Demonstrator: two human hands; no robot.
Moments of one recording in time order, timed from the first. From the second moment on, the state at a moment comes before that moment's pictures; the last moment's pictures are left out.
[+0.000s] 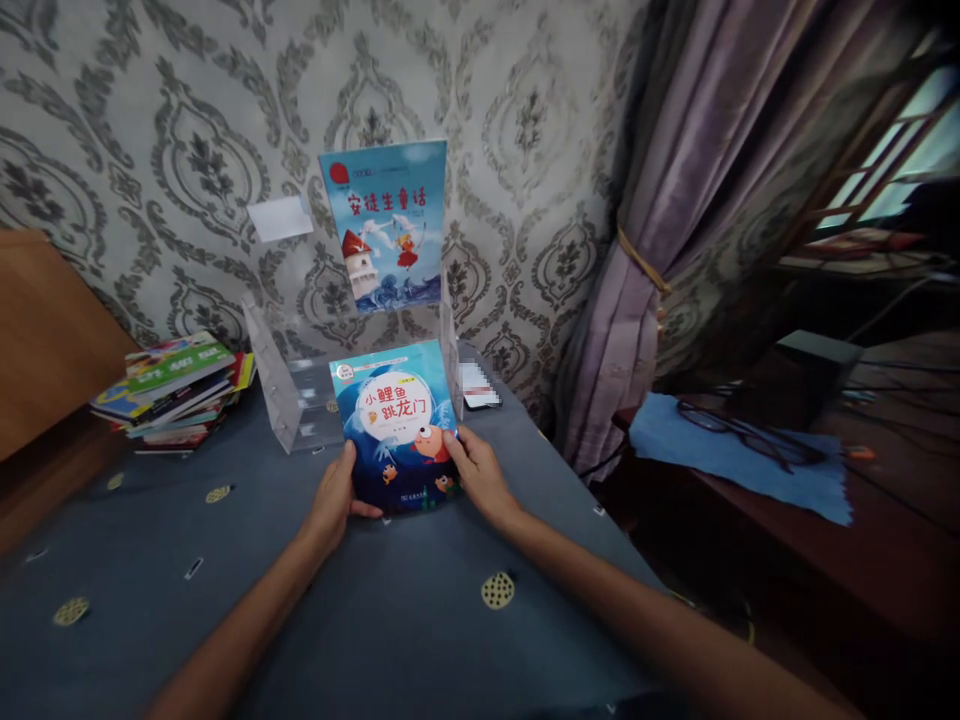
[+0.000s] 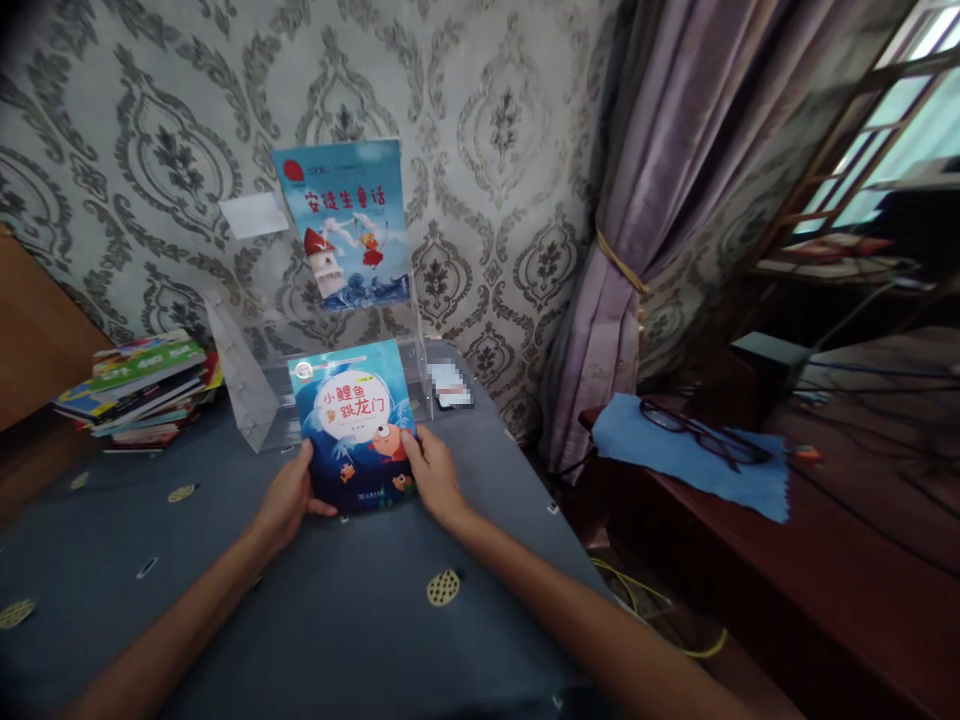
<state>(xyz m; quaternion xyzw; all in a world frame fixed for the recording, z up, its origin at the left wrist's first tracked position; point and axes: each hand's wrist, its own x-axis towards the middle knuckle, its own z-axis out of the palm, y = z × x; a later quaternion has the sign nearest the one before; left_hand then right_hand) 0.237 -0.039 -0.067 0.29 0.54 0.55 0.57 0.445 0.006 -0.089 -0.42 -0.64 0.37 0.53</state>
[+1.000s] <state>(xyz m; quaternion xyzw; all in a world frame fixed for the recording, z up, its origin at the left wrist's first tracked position) 0.236 -0.021 -0.069 0.33 0.49 0.56 0.58 0.456 0.033 -0.097 -0.37 -0.62 0.47 0.51</state>
